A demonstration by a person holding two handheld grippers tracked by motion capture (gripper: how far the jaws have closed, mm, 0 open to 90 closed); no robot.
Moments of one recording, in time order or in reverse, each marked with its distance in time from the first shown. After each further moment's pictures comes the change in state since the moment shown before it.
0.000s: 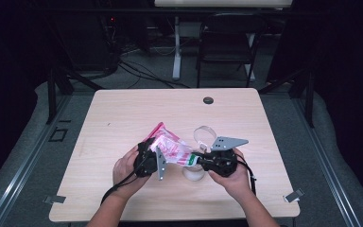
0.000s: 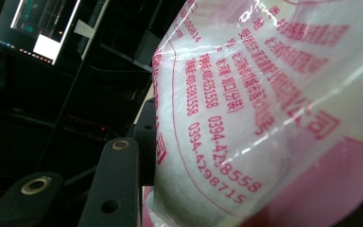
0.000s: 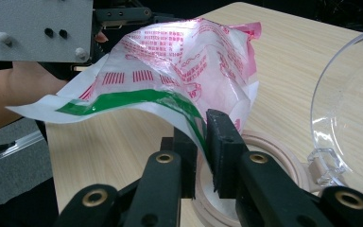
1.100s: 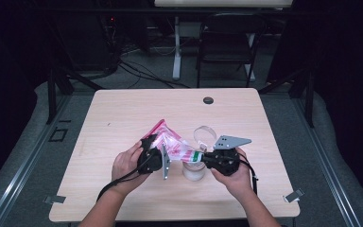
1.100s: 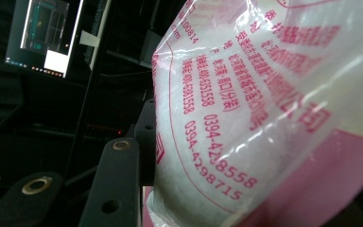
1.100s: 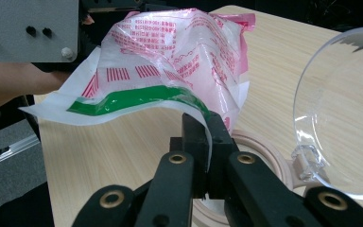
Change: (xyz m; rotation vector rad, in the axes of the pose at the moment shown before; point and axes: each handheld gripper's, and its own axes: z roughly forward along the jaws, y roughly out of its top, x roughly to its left) left arm 0.011 0.019 -0.002 0.044 0.005 0.162; right arm -0.004 0.000 -0.005 -0.007 -0.024 0.013
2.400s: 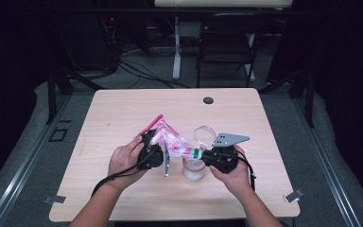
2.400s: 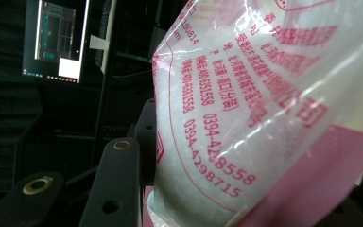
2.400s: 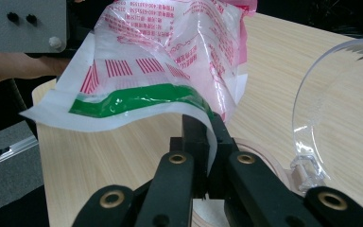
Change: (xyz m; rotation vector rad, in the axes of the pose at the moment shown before) left arm 0.016 0.006 -0.007 0.026 0.035 0.092; right arm -0.003 0.005 0.005 -0.002 0.009 -0.008
